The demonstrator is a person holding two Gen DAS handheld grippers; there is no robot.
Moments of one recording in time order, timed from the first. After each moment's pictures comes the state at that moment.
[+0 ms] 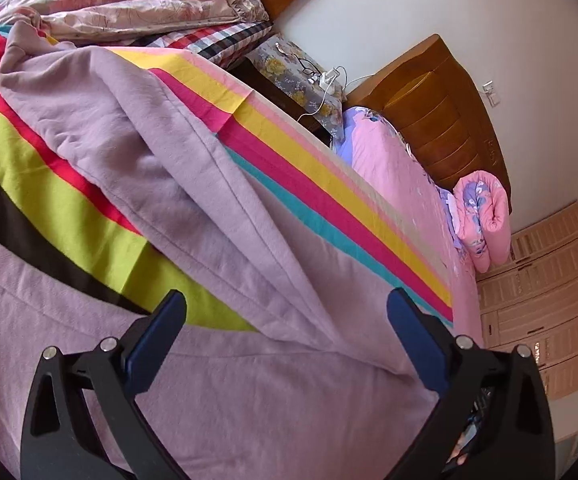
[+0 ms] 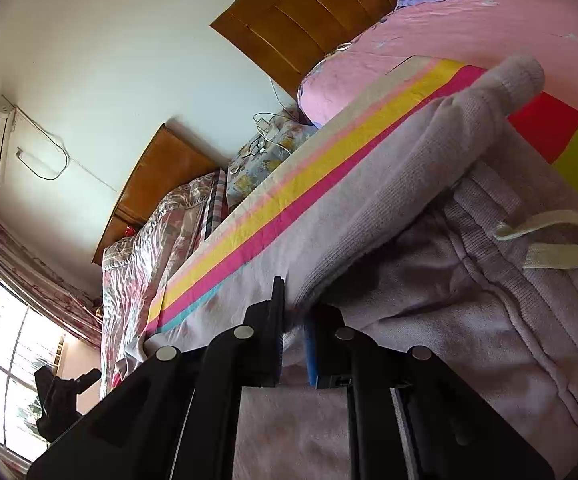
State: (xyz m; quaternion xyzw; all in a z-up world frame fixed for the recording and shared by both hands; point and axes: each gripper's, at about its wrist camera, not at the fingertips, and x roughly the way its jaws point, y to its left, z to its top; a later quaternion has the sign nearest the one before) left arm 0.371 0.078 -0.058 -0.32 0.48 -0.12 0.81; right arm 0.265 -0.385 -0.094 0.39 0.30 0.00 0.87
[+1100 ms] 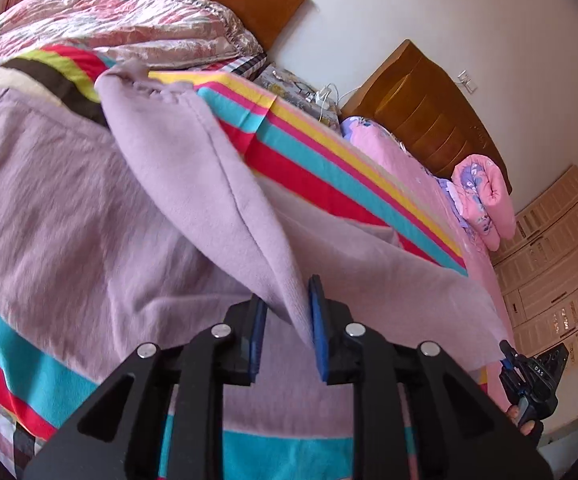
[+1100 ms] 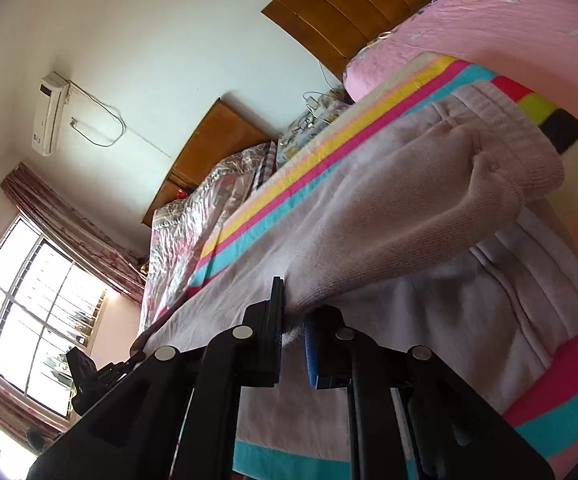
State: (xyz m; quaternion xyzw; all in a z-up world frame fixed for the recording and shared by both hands) left arm 0.163 0.122 -0.064 -0.25 0.44 -0.11 0.86; right arm 0.095 -0.387 -0.114 0.38 0.34 0.08 0.86
